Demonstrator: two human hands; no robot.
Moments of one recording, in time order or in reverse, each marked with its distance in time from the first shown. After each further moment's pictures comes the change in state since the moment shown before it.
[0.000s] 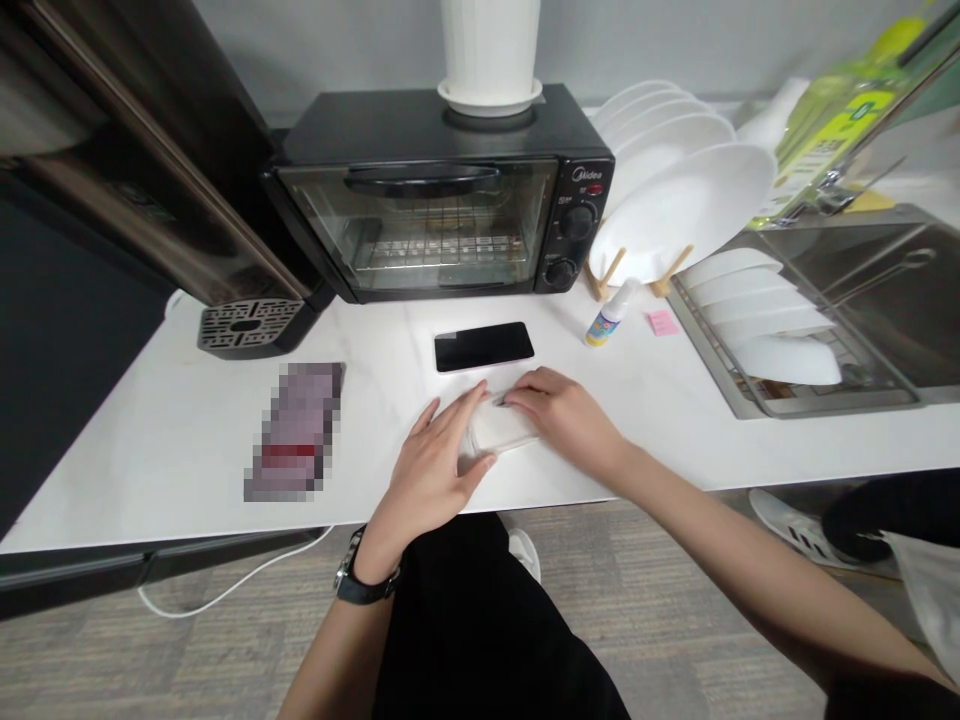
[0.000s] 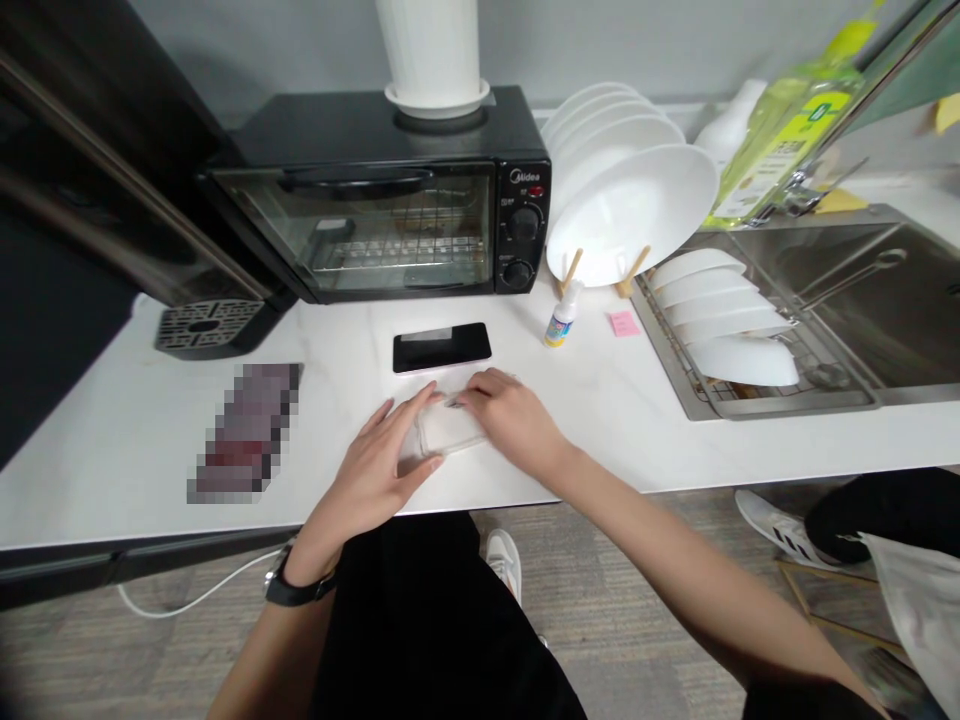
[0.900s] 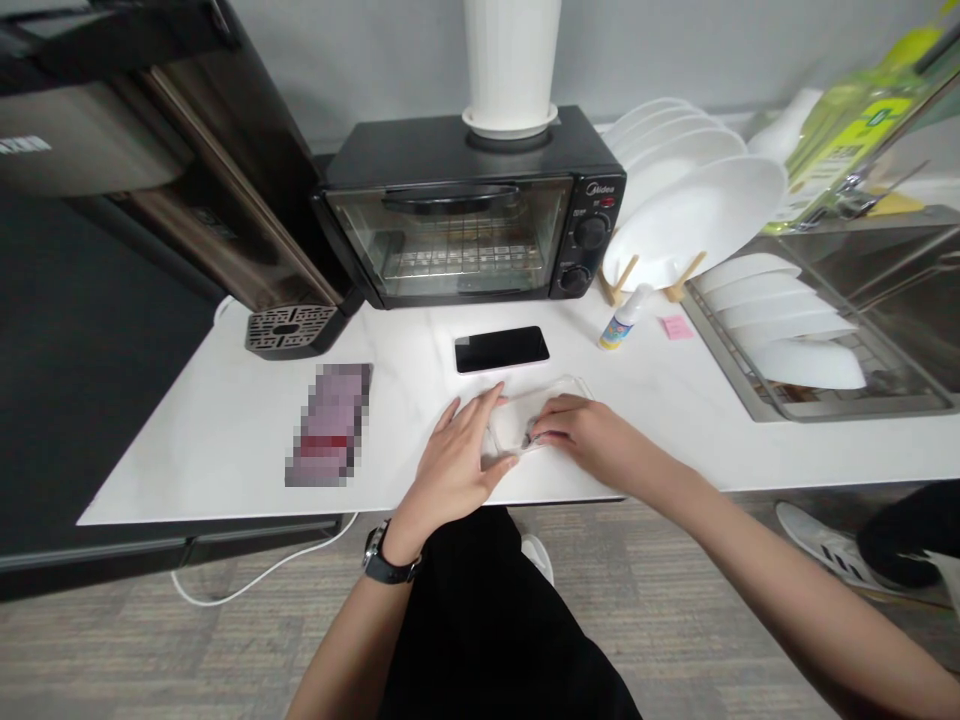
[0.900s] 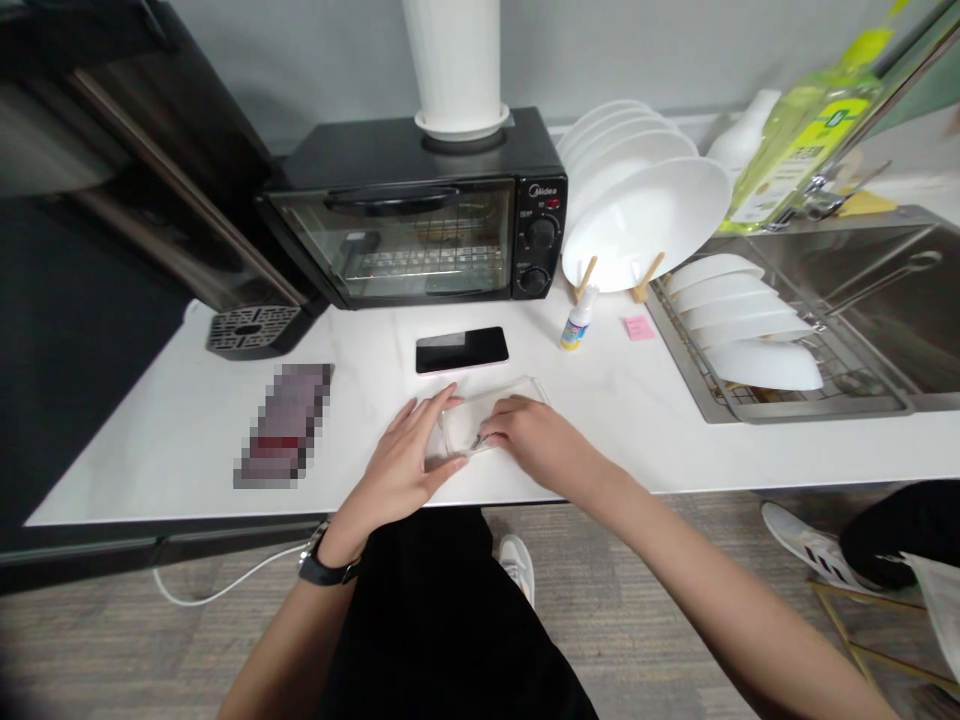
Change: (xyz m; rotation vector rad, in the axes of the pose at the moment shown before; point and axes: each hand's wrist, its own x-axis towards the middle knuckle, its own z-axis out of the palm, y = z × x) left_hand -0.002 0.003 0.001 -0.038 0.018 0.024; right_hand -0.021 -0.011 -0.019 0.196 -0.153 0.001
